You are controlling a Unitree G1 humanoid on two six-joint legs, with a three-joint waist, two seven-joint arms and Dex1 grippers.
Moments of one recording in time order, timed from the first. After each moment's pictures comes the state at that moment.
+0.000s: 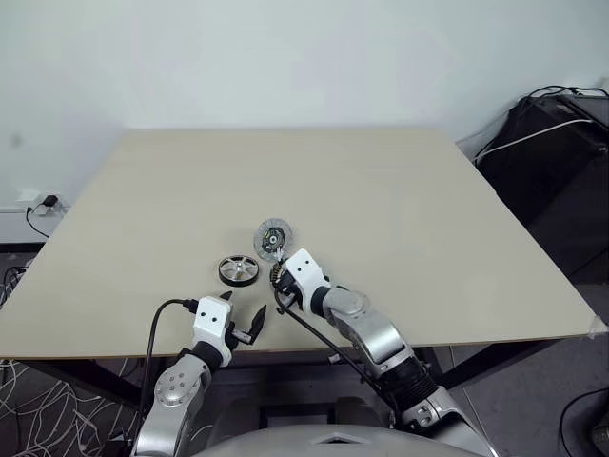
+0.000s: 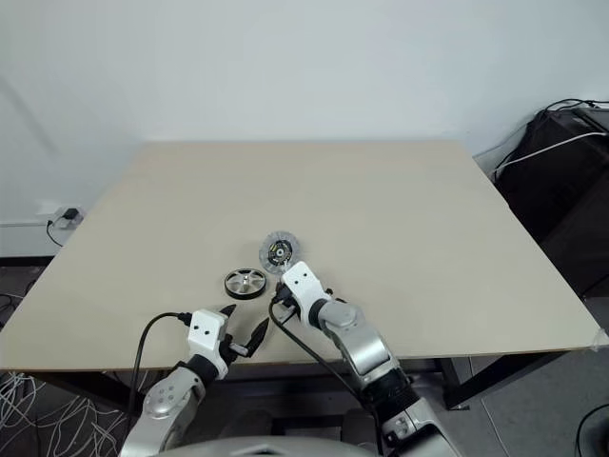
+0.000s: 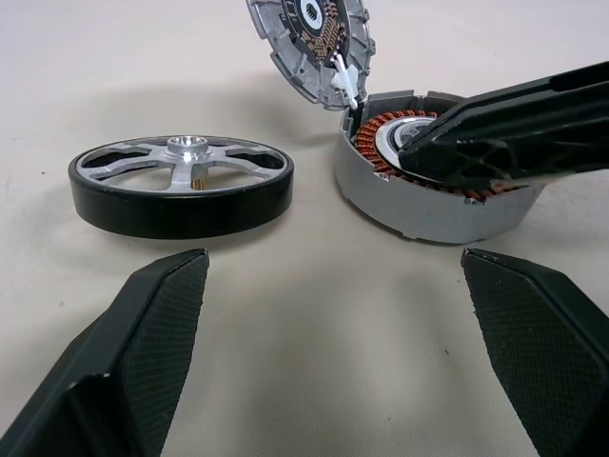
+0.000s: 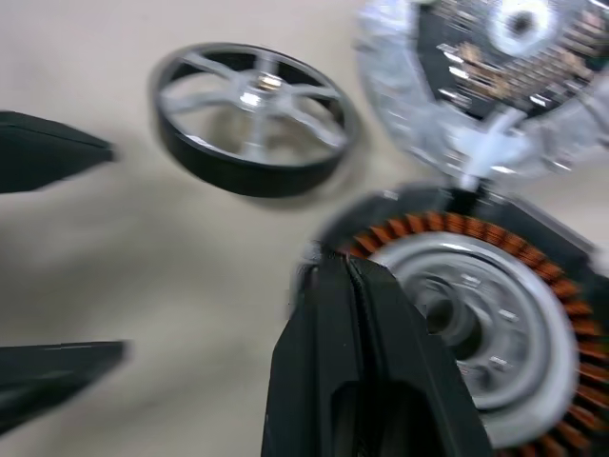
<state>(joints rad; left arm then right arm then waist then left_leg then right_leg) 0.33 0.18 -0.13 -0.06 -0.10 -0.02 -0.35 -0.23 -0.05 0.40 0.12 -0.01 0.54 0.39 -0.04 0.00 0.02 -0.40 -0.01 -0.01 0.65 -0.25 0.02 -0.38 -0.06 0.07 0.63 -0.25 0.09</state>
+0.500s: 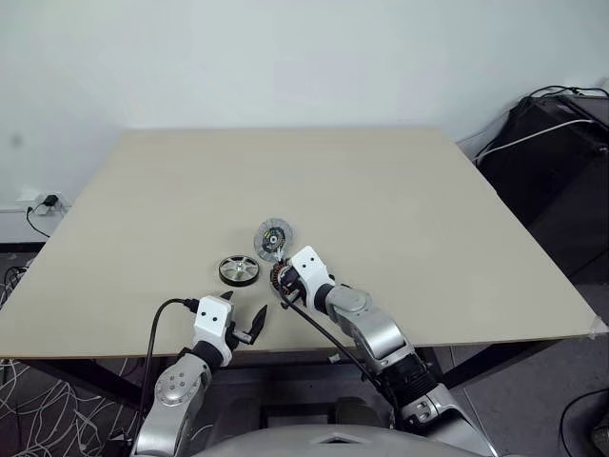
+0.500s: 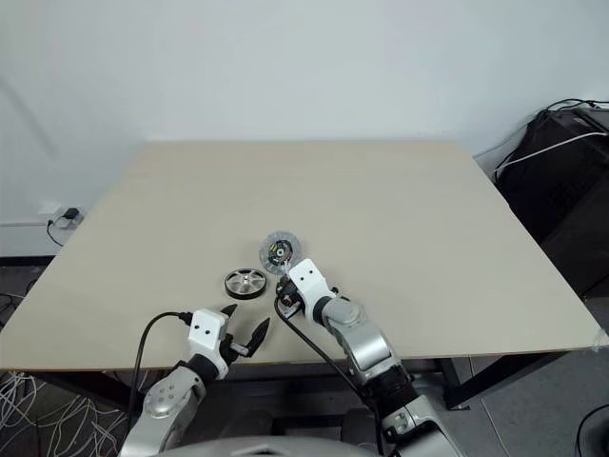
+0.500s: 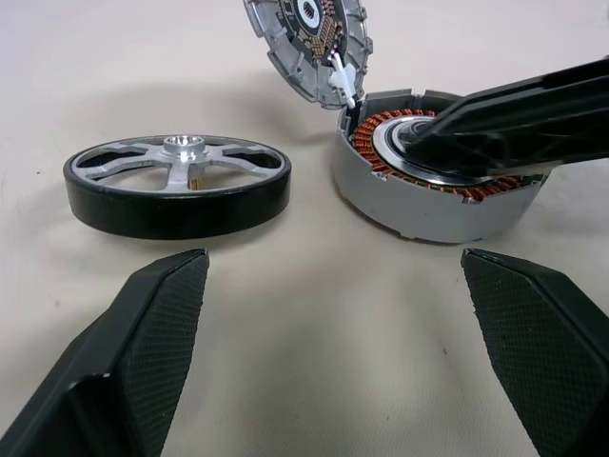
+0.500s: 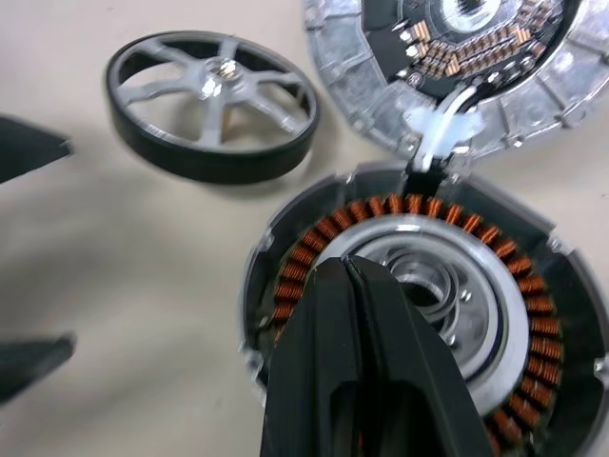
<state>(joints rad) 0.33 0.18 -0.13 -0.06 -0.10 -0.01 -0.36 -0.21 -0.08 0.38 0.09 0.01 0.54 0.43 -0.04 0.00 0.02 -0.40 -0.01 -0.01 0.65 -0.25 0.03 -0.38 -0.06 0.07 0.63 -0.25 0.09</state>
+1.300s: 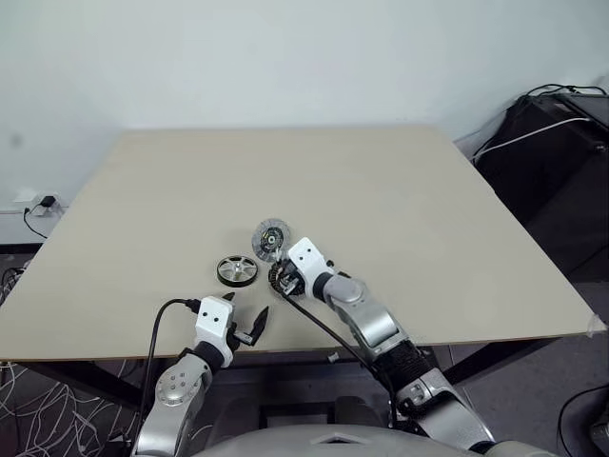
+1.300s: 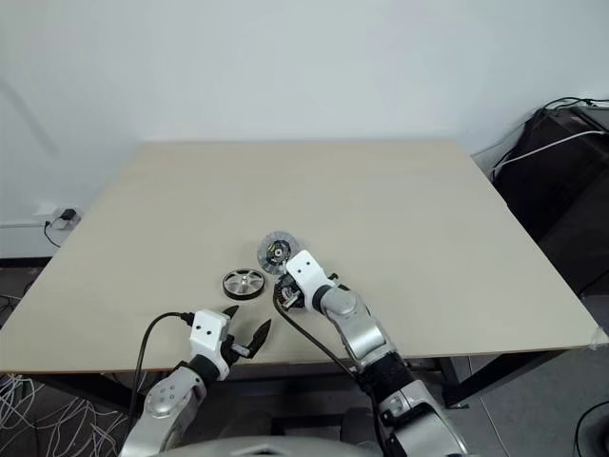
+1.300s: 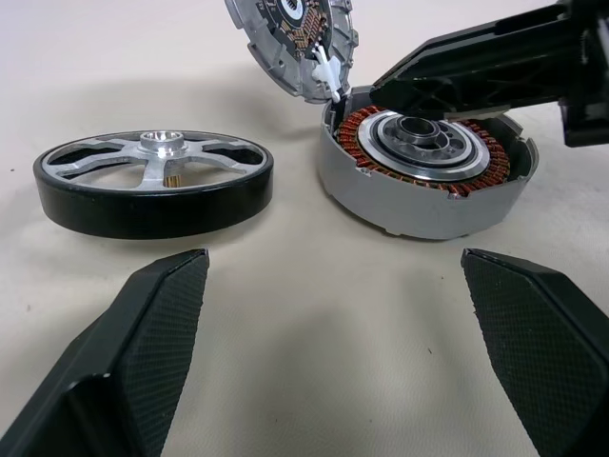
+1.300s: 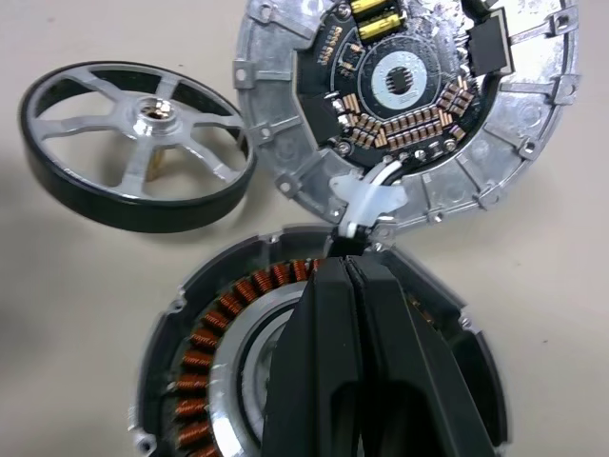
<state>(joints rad) 0.33 0.18 -0.13 -0.06 -0.10 -0.01 -0.37 -0.33 -0.04 0.38 0.28 -0.08 0.38 0.35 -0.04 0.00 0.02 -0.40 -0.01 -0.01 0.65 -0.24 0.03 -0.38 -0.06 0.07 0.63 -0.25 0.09</state>
